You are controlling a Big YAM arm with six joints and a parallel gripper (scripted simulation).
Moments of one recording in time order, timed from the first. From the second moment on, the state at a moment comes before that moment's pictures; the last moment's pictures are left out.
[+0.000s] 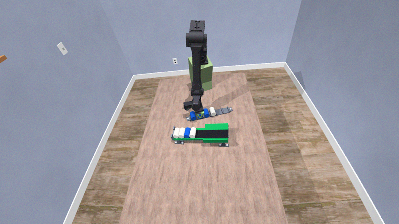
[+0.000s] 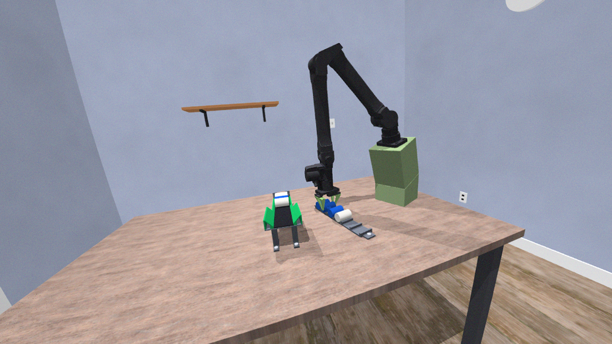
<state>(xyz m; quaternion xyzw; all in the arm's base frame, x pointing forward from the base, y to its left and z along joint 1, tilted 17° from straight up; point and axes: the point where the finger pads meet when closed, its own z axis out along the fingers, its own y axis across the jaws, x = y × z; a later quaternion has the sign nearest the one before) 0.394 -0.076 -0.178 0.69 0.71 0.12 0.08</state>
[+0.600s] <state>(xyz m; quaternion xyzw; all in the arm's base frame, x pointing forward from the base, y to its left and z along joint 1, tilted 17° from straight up) 0.391 -0.076 -0.179 0.69 0.71 0.12 0.08</state>
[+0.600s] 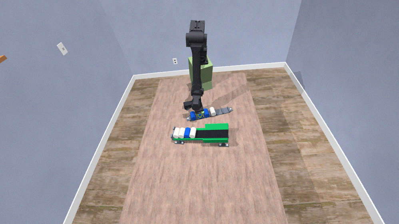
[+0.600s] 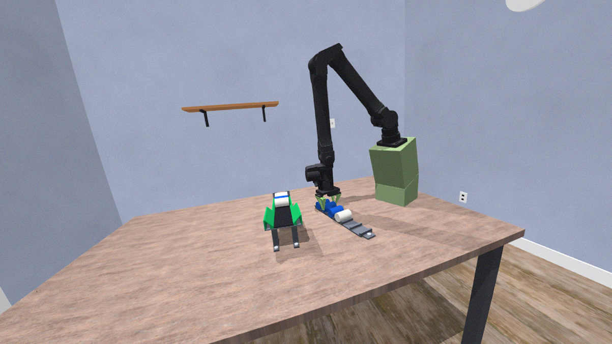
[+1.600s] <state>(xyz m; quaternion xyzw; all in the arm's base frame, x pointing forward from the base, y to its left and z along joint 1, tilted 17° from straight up) 0.392 -0.076 -0.178 0.69 0.71 0.12 0.08</state>
